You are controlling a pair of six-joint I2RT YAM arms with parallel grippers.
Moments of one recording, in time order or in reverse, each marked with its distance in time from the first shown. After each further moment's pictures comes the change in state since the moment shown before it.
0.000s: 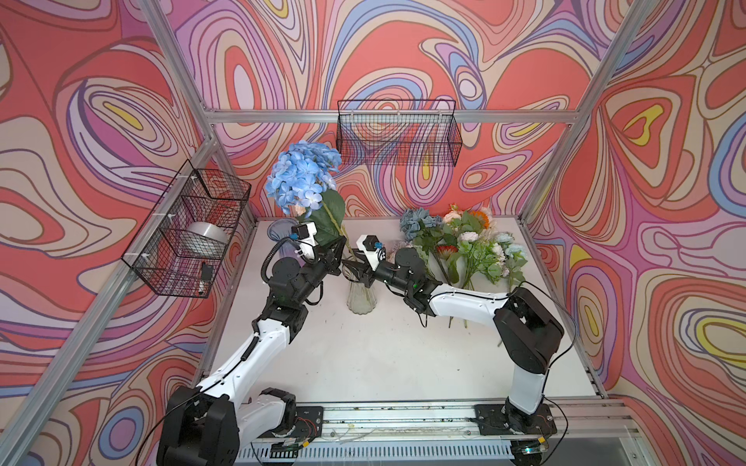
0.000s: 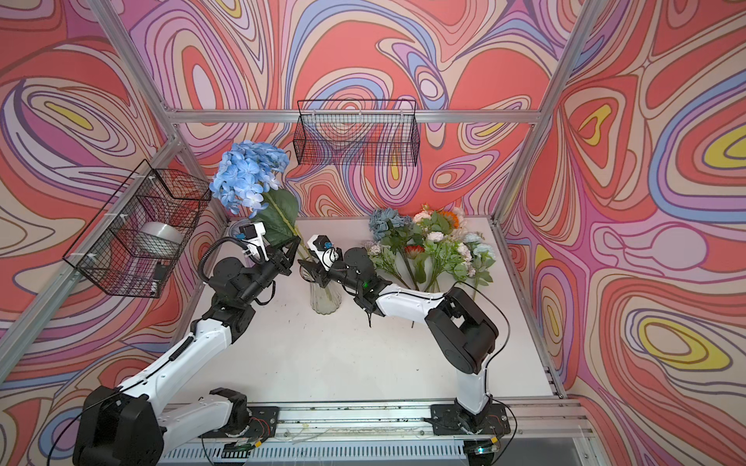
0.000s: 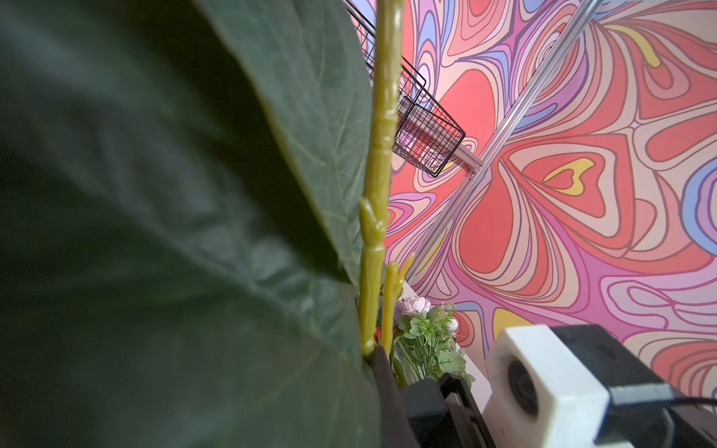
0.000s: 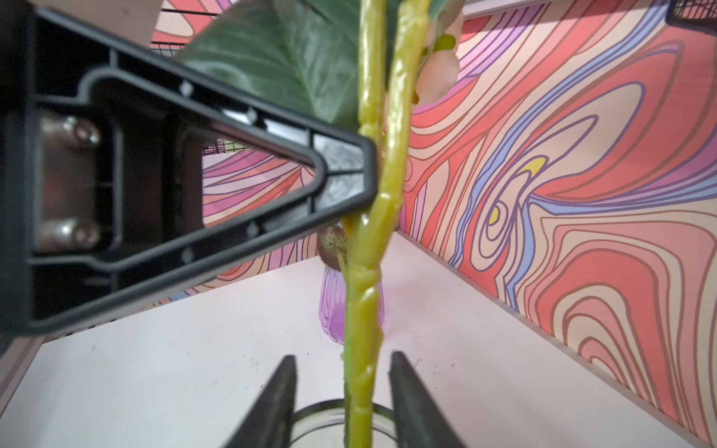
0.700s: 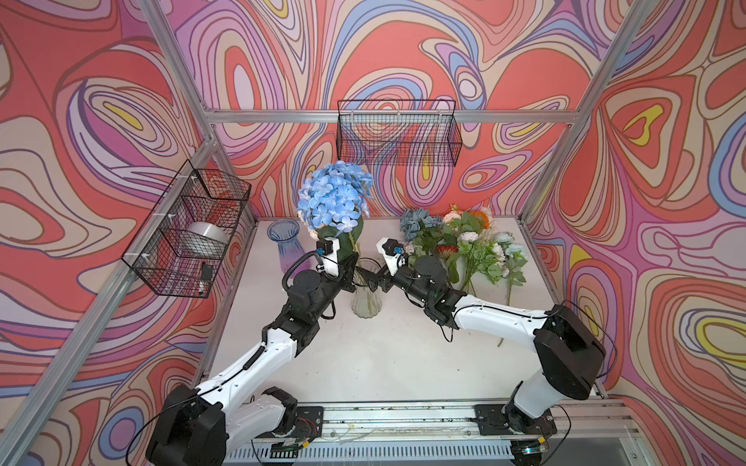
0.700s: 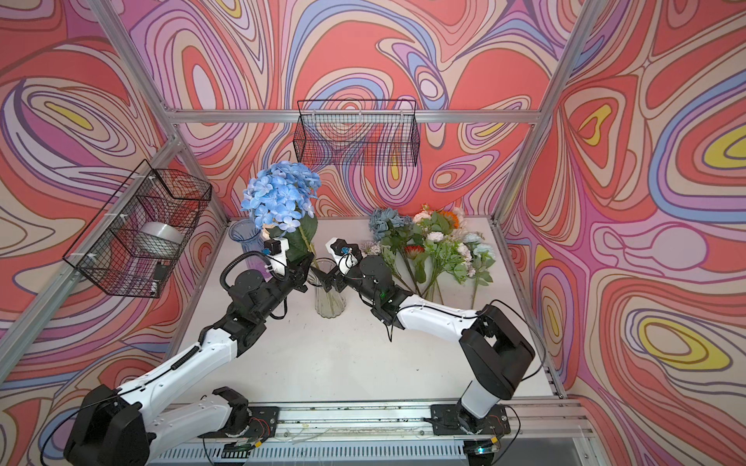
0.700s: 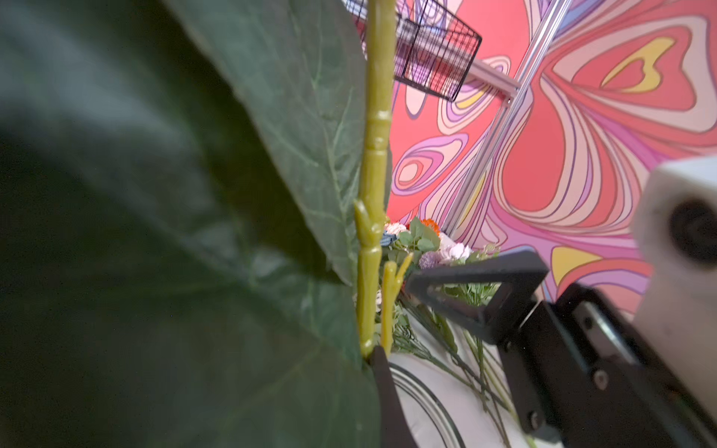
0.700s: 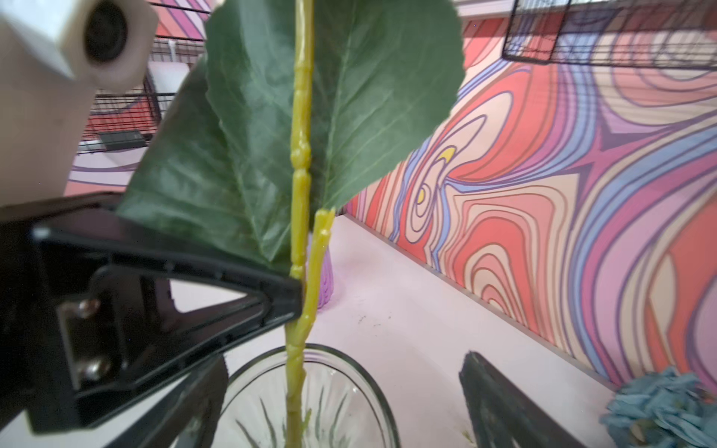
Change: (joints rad) left arm -0.204 -0.025 -0.069 -0.098 -0.246 0.255; right arm 0.000 -0.259 -0.201 -0.080 0.244 -0.045
